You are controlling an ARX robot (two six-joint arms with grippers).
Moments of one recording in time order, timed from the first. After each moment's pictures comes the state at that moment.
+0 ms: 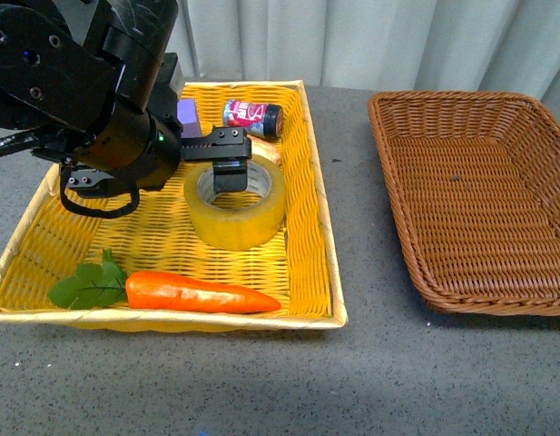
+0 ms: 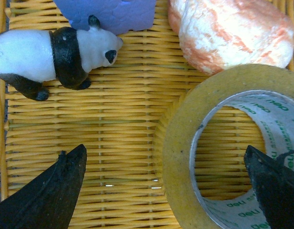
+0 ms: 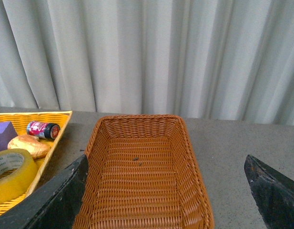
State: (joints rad) left arm -0.27 2.11 1.11 0.14 -0.14 -0.28; right arm 0.00 0.00 0.01 0.00 0.00 -0.01
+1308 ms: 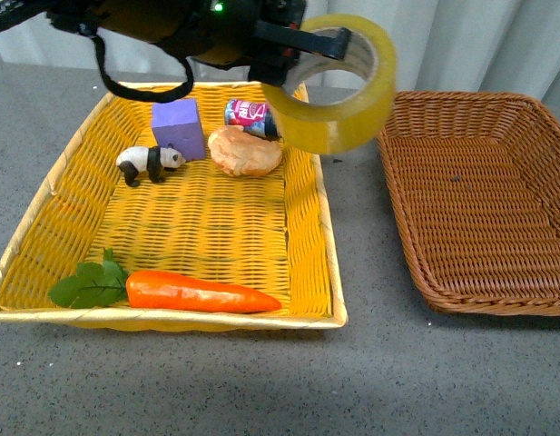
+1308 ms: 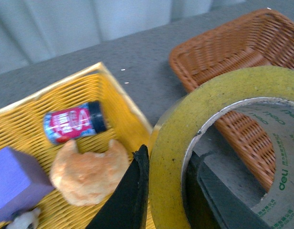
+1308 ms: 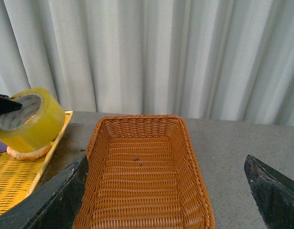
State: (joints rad) left arm -0.38 1.95 1.16 0.33 0.12 0.11; right arm 0.00 0.00 0.01 0.00 0.00 -0.01
